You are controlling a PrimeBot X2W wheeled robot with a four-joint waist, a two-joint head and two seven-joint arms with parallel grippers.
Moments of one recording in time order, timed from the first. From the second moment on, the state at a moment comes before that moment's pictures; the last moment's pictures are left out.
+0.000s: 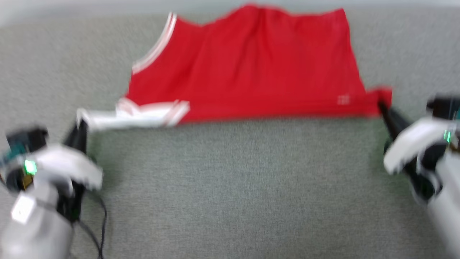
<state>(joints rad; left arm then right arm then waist) -0.58 0.42 -0.21 0.77 -0.66 -0.13 -0.26 -0.66 -0.40 0.37 0.74 0.71 0.13 -0.09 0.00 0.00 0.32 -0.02</state>
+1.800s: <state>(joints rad) -0.37 0.36 -0.28 0.48 -0.67 -0.04 -0.16 -0.23 -0.27 0.02 0.30 0.40 0.13 0.15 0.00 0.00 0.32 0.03</state>
